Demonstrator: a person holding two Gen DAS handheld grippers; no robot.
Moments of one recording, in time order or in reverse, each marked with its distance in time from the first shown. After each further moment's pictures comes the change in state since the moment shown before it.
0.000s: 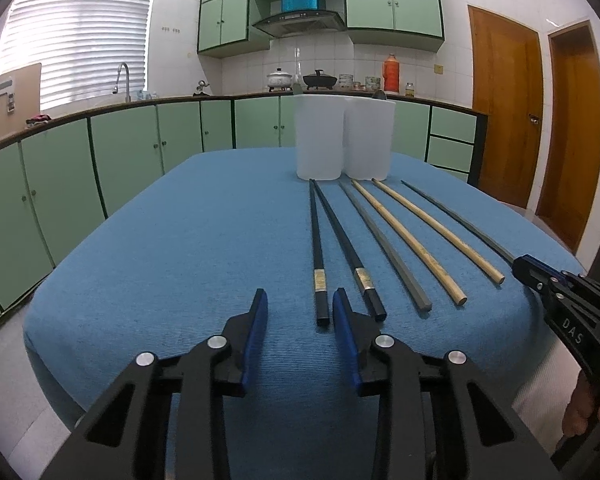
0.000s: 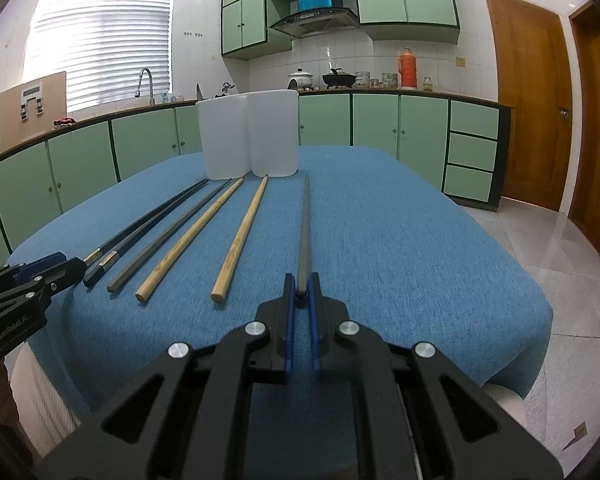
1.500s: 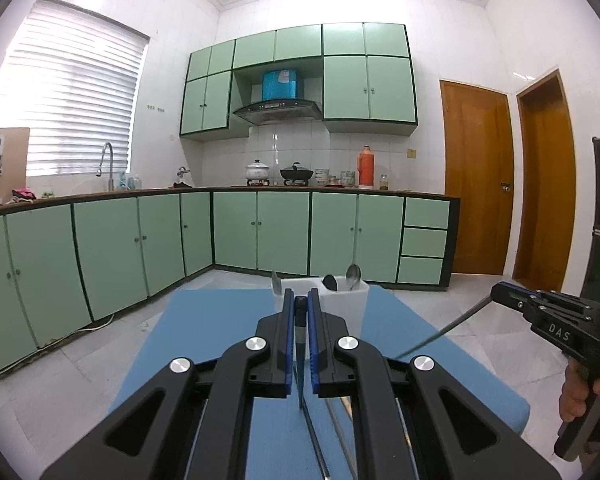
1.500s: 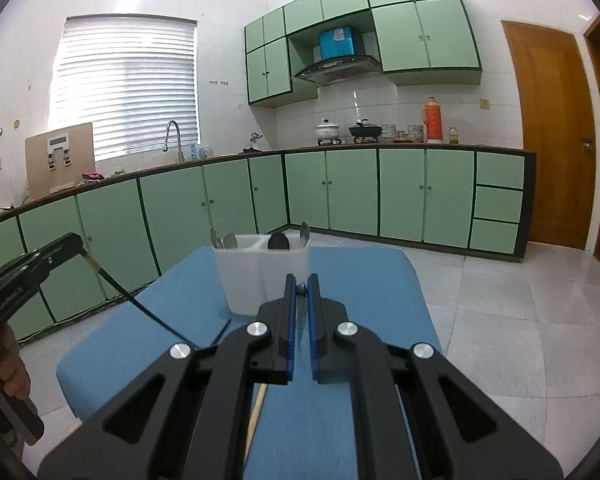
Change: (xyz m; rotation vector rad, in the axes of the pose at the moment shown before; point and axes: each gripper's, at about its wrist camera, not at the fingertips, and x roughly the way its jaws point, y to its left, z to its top) left arm -0.060 0.014 0.174 0.014 -0.307 -0.098; right arm -0.033 -0.037 0.186 -0.017 -0.136 0.129
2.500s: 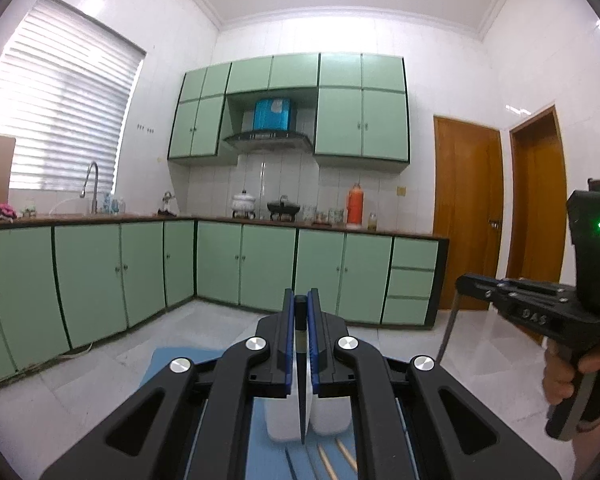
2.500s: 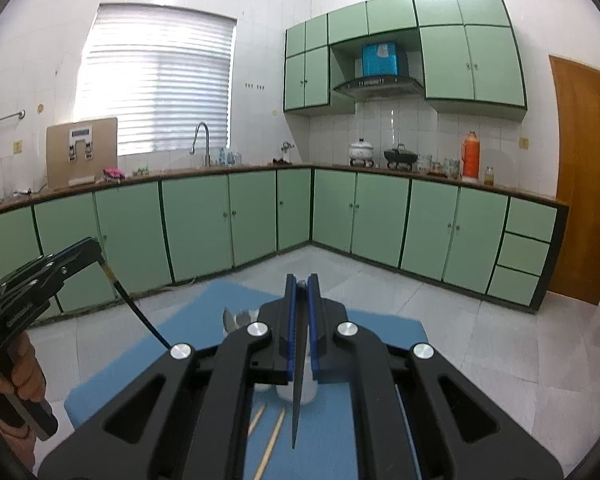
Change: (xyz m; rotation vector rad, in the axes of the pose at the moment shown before) left arm 0.034 0.017 0.093 -0.033 -0.125 -0.064; right arm 0.046 0.015 0.137 -0.107 -0.043 0.089
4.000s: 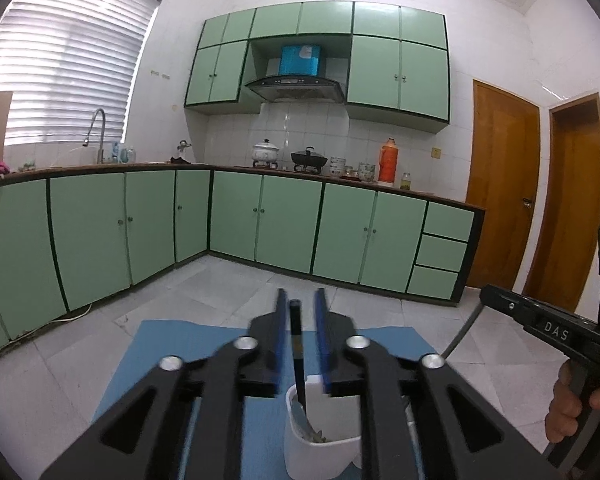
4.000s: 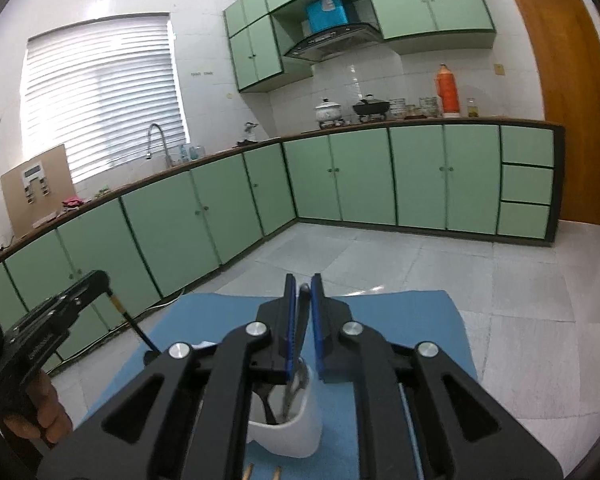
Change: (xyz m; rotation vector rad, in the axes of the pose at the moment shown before) left arm 0.174 0.046 -0.053 -0.070 0.179 0.082; right arm 0.160 -0.052 -0.042 0.232 0.114 -0.051
